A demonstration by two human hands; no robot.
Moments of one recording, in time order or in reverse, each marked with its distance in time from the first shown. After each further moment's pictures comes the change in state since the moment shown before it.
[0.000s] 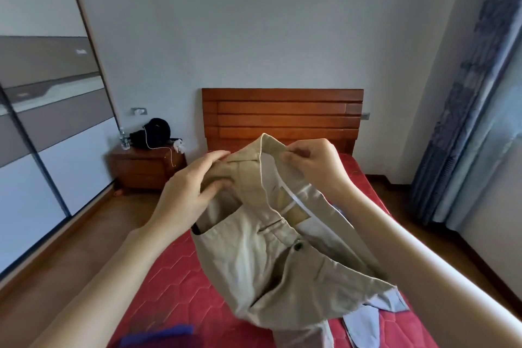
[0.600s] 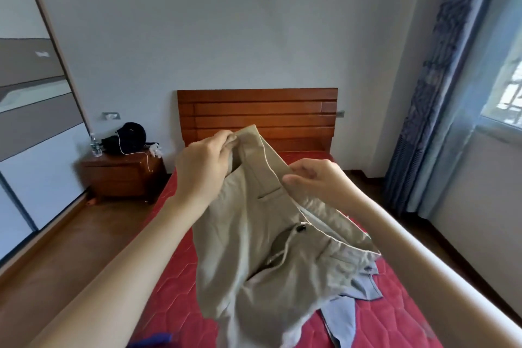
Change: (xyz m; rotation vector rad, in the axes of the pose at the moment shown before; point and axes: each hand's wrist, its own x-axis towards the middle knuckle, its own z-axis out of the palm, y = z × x) left_hand 0.063 0.070 0.058 0.252 0.344 0.142; right_hand -0.029 0.061 -0.070 -0.128 -0.228 0.082
